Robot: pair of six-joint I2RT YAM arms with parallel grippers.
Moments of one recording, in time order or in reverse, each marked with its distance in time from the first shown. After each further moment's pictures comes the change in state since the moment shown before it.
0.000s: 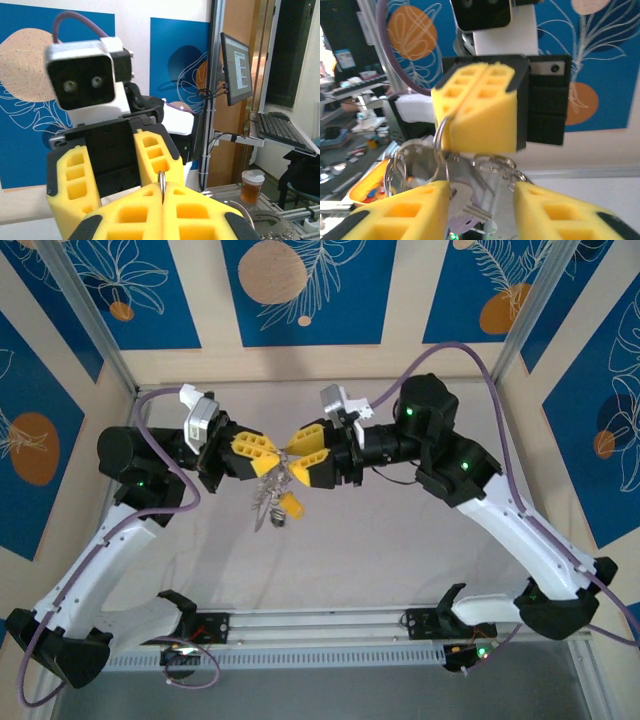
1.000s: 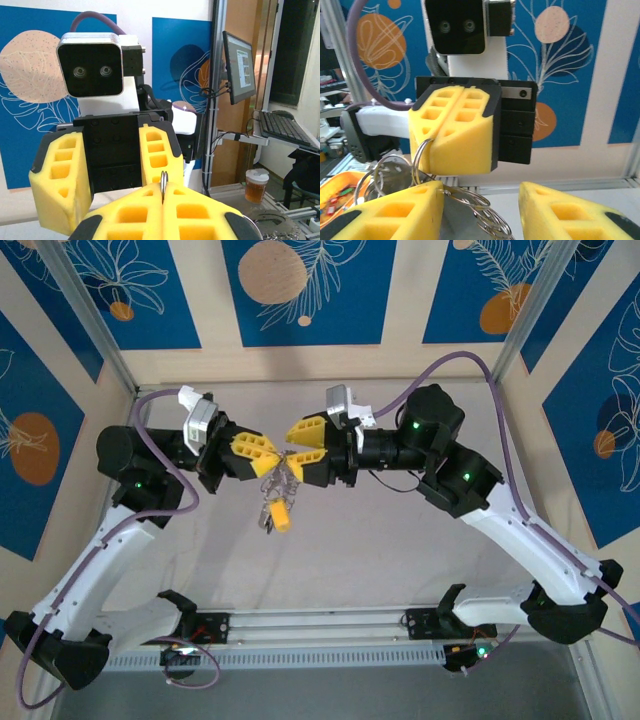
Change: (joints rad) left arm 0.000 -0.009 0.000 -0.038 -0.007 0.043; right arm 0.059 -0.018 -0.024 0.083 0.200 -0.053
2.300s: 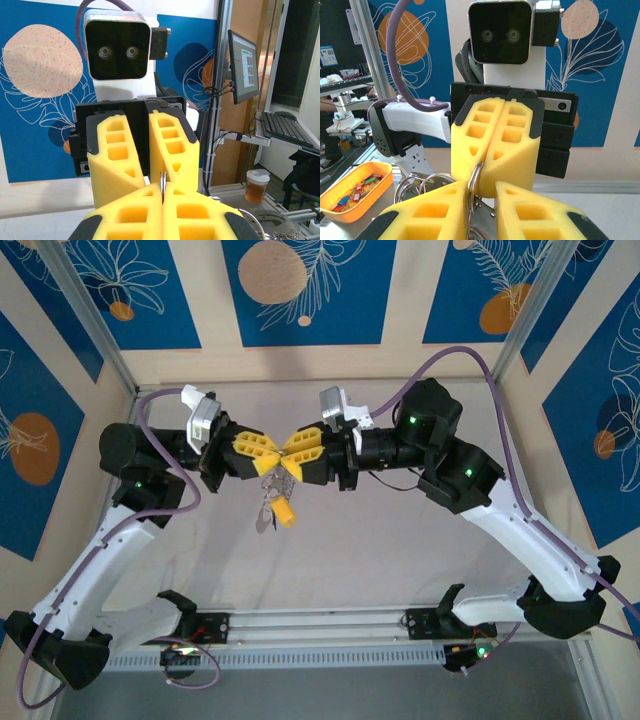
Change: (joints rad) left arm 0.002 0.000 0.000 -0.029 -0.006 0.006; right arm 0.023 0.039 0.084 -0.081 -0.089 -0.018
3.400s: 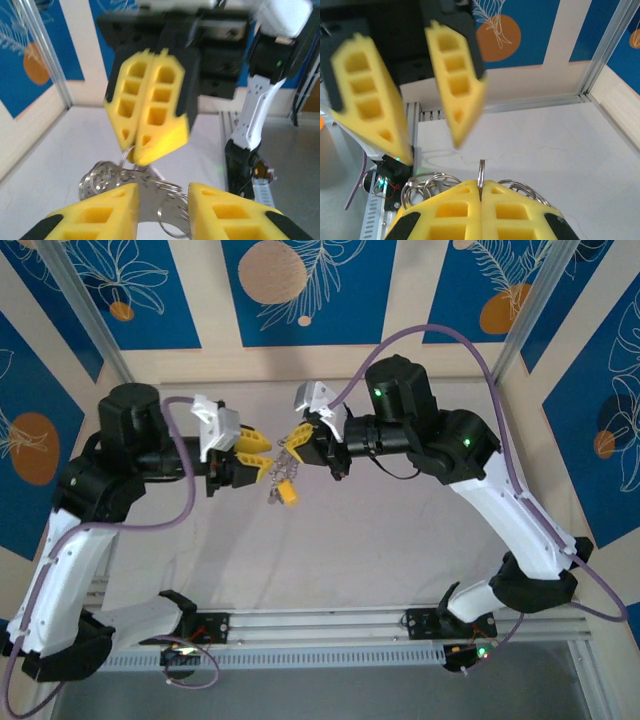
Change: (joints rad) left arm -0.028 0.071 0.502 -1.468 -0.426 1.003; right arm -0.002 0.225 0.427 -0.636 0.292 -0.277
